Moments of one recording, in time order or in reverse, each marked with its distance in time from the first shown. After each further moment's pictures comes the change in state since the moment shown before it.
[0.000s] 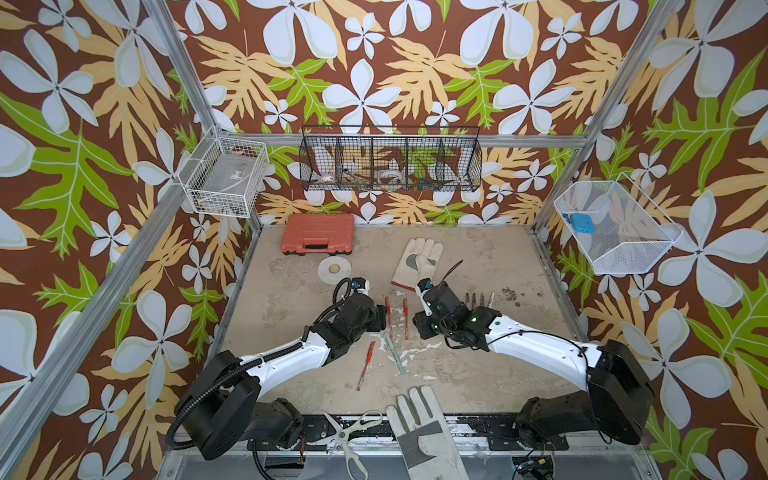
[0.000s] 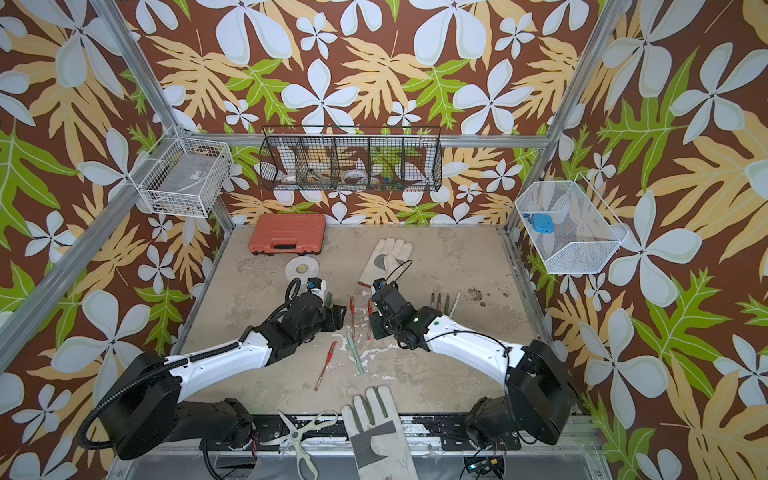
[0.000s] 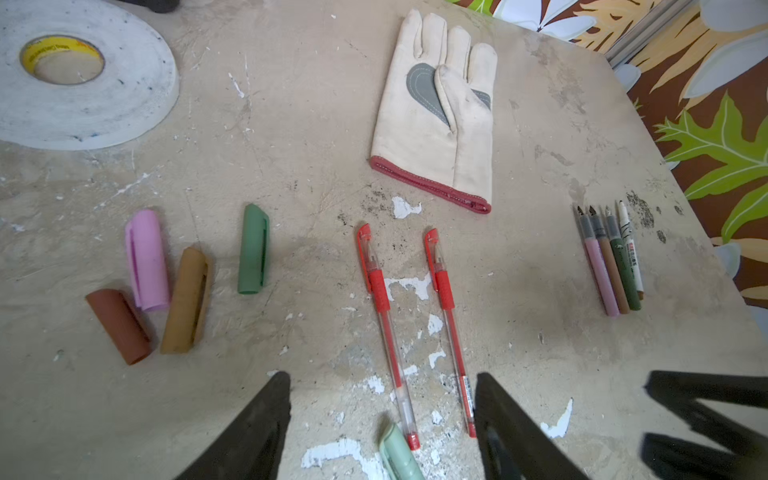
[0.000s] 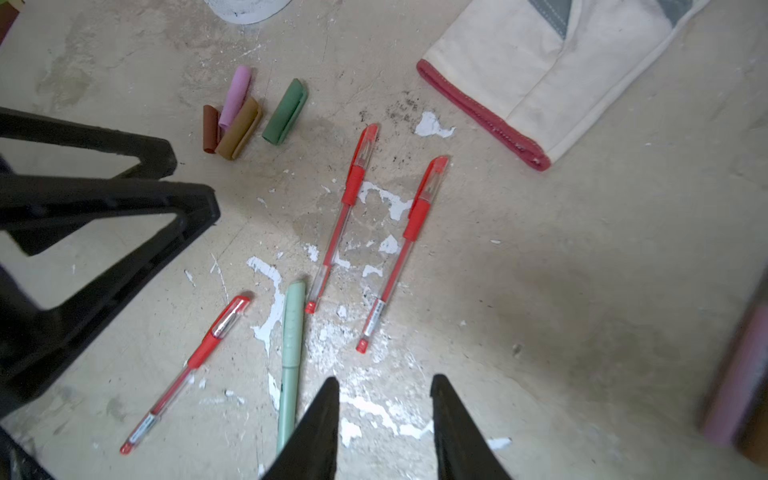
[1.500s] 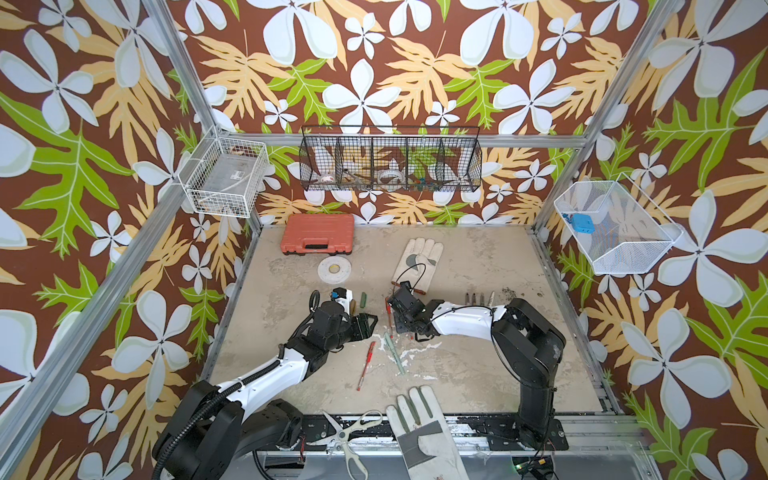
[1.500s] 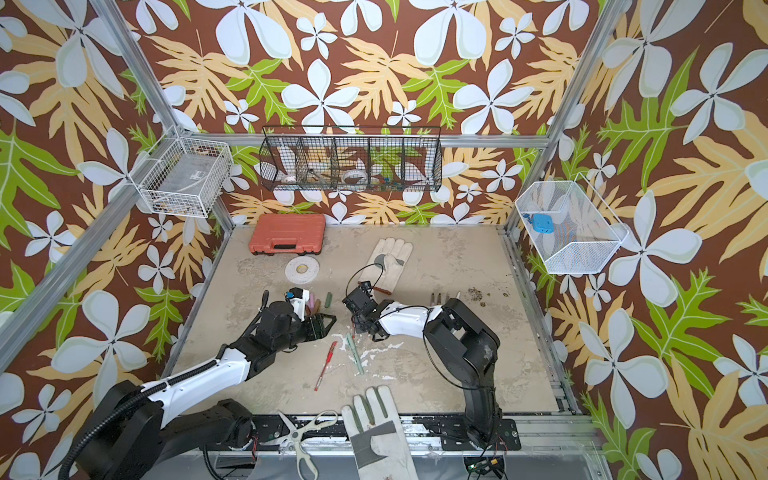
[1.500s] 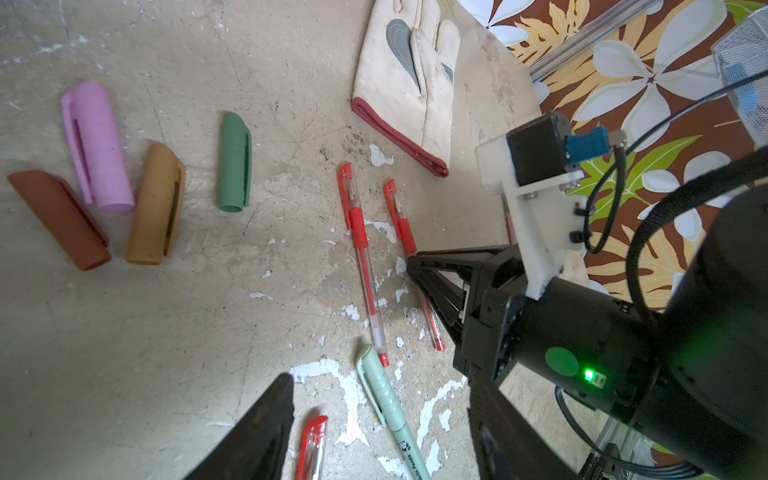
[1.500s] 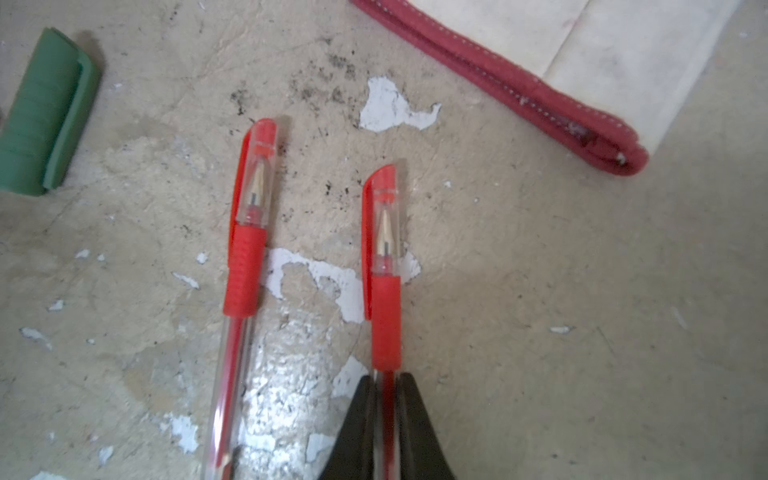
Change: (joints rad) left arm 0.156 -0.167 -0.197 0.103 0.356 -0.108; right arm 0.009 0.452 0.199 0.066 0.175 0.138
